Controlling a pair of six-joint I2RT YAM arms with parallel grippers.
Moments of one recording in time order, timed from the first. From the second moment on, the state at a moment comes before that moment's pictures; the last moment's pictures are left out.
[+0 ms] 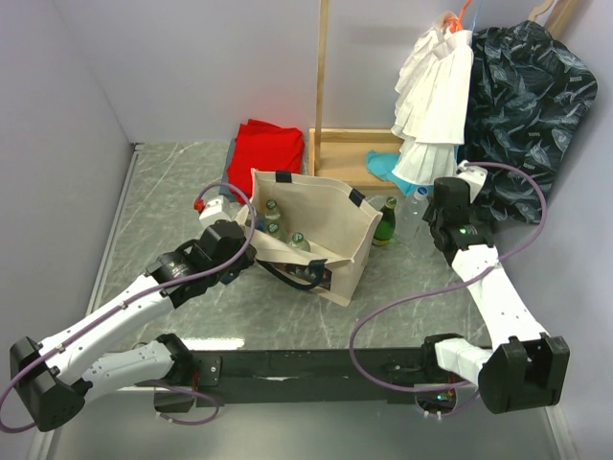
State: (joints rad) left arm -0.78 0.96 0.86 -0.59 -0.40 -0.91; right arm 0.11 1.11 0.91 -0.41 0.49 0.36
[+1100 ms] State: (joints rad) left arm -0.78 0.98 0.86 -0.59 -0.40 -0.91; right arm 0.11 0.87 1.09 -0.49 0.43 0.38
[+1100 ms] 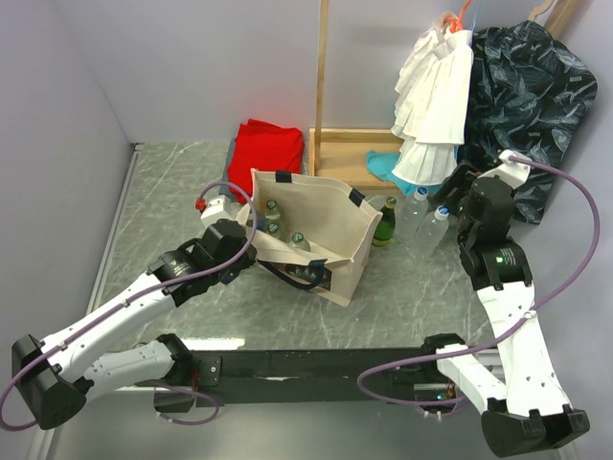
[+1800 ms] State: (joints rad) left arm -0.78 0.94 0.86 -0.59 -0.40 -0.91; right arm 0.16 0.88 1.20 -0.52 -0.11 0.24
